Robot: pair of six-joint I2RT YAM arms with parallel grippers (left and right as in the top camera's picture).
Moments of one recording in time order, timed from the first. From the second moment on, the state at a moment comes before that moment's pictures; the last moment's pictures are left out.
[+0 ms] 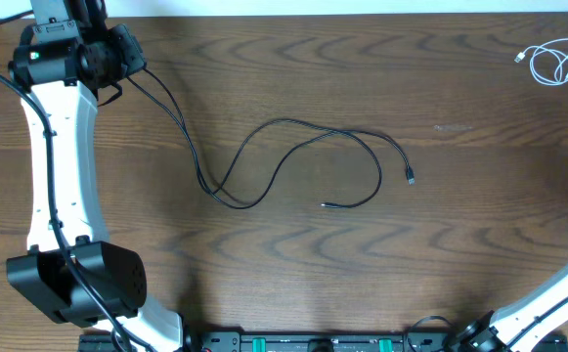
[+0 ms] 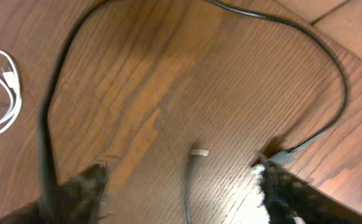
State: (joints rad) left arm 0.18 1.79 1.87 -0.96 0.13 -0.27; right arm -0.79 2.36 2.31 -1.09 -0.03 0.20
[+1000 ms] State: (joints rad) left arm 0.18 1.79 1.87 -0.96 0.13 -0.27; right arm -0.69 2.01 2.24 -1.50 -0.18 0.10
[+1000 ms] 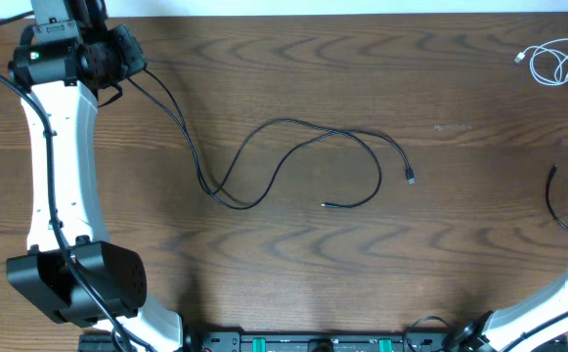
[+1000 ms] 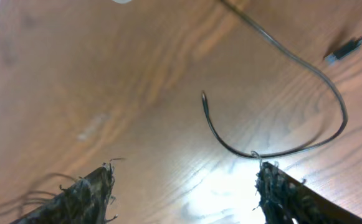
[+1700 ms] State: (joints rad) left arm 0.18 1.79 1.87 -0.96 0.13 -0.27; right arm -0.62 2.06 1.53 -0.96 0.00 0.15
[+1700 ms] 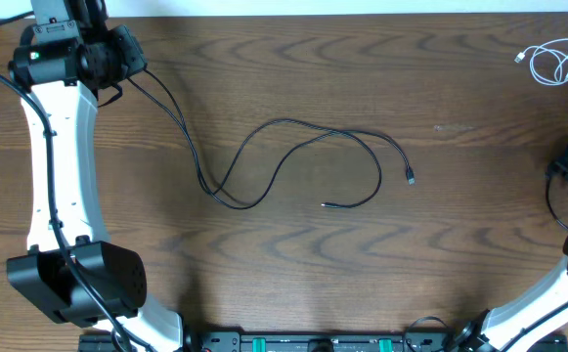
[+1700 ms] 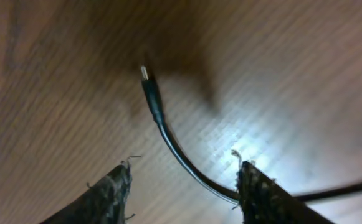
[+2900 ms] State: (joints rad) left arm 0.18 1.79 1.87 -0.96 0.13 -0.27; right arm -0.63 2.04 1.73 -0.64 -0.14 0.21
